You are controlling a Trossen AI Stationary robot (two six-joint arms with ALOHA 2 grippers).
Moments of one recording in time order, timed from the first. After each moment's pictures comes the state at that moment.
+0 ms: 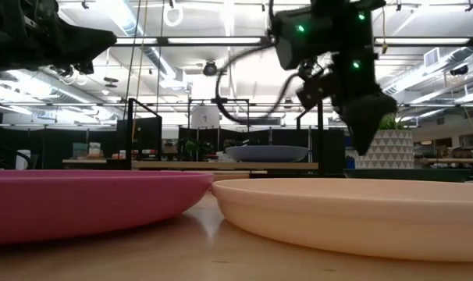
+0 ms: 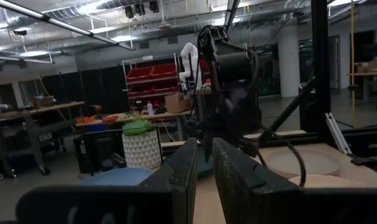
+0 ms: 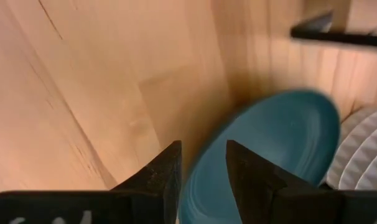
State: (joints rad) left arm 0.09 0.01 0.01 0.25 -0.03 0.12; right arm 0.10 1.85 1.27 -1.24 0.34 0.44
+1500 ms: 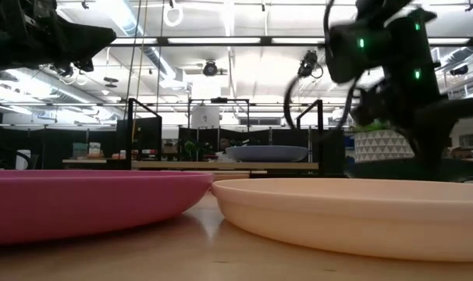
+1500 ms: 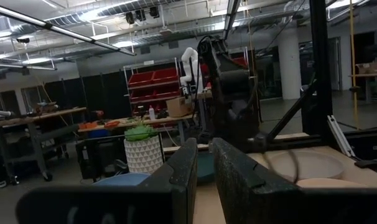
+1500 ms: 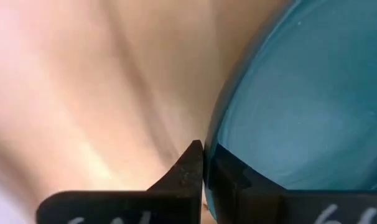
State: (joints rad) left arm 0.09 0.01 0.01 0.26 -0.03 0.14; right arm 0.16 1.64 0.95 -1.11 0.08 0.41
